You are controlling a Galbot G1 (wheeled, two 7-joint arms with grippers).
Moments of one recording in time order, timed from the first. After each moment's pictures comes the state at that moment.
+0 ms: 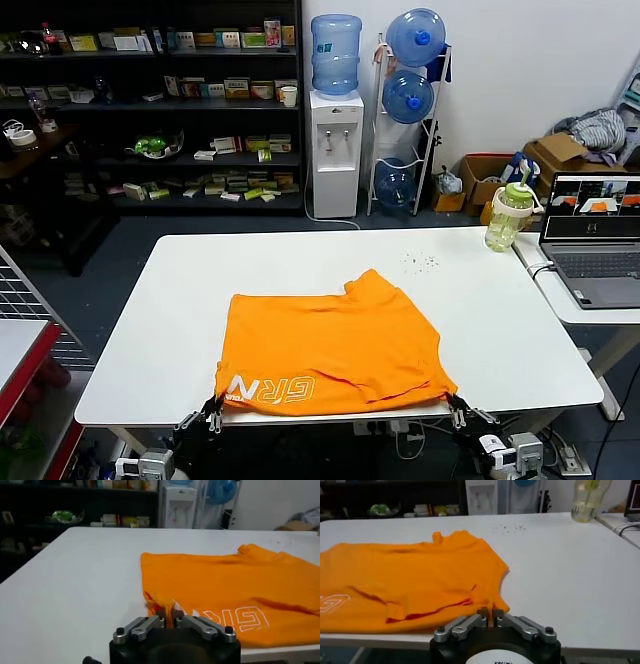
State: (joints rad) left arm 1.66 -0.95 -0.28 -2.08 -0.56 0.17 -0.40; right arm -1.70 1.01 0.50 2.05 0.57 -0.31 0.17
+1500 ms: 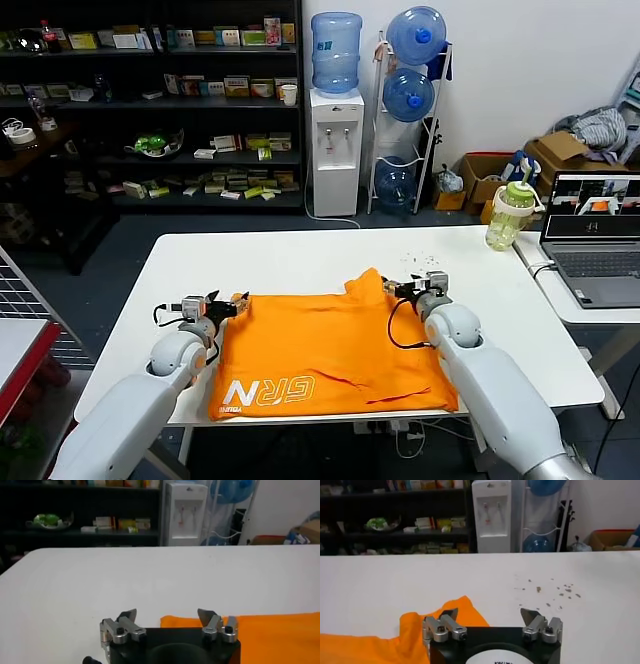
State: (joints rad) left arm 0.70 -1.02 0.04 -1.29 -0.78 0.28 -0.20; right arm -0.60 1.19 0.05 1.17 0.64 -0.45 0.09
